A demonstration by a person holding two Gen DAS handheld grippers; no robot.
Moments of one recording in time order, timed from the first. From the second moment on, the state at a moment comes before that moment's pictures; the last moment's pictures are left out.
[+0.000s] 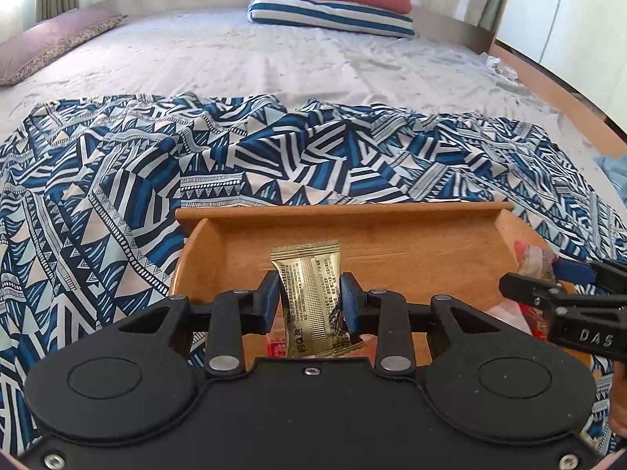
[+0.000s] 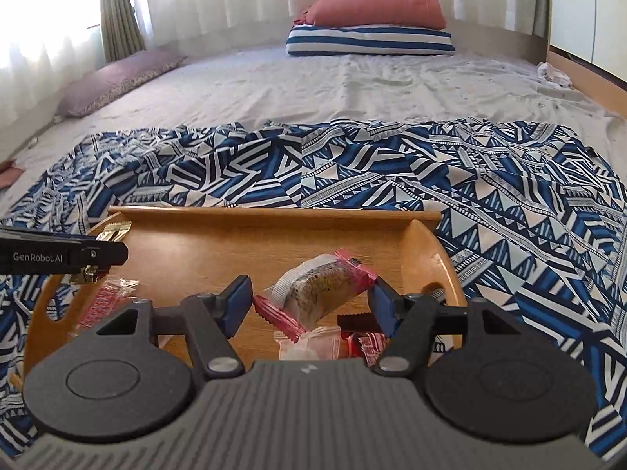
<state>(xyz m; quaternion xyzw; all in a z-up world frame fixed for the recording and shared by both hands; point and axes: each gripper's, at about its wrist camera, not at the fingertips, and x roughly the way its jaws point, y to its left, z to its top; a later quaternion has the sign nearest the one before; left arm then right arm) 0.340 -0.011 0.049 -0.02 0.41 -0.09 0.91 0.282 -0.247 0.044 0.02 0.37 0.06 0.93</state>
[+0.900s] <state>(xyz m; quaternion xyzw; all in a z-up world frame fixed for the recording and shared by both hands) 0.362 -0.009 0.018 0.00 0.43 -0.07 0.90 0.302 -0.228 0.009 -0.02 0.38 0.07 0.92</state>
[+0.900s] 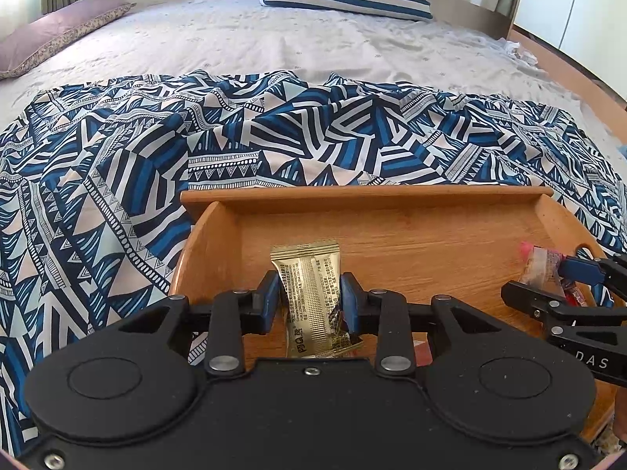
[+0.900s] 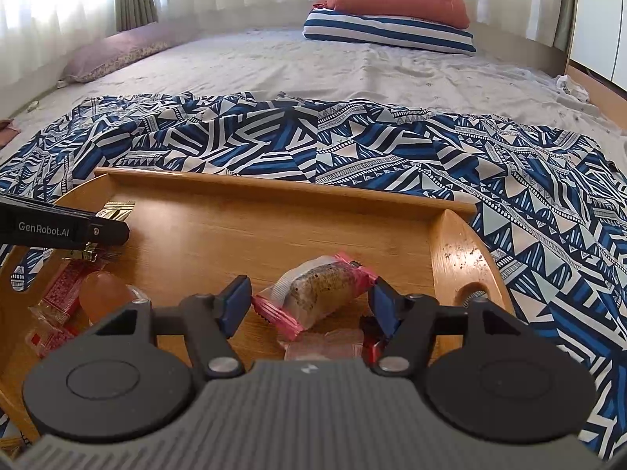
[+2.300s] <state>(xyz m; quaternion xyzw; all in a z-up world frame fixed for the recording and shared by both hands) 0.286 -0.009 0.063 0.02 0.39 -0.08 0.92 0.236 -0.236 0.042 0.01 0.34 0.10 0.94</state>
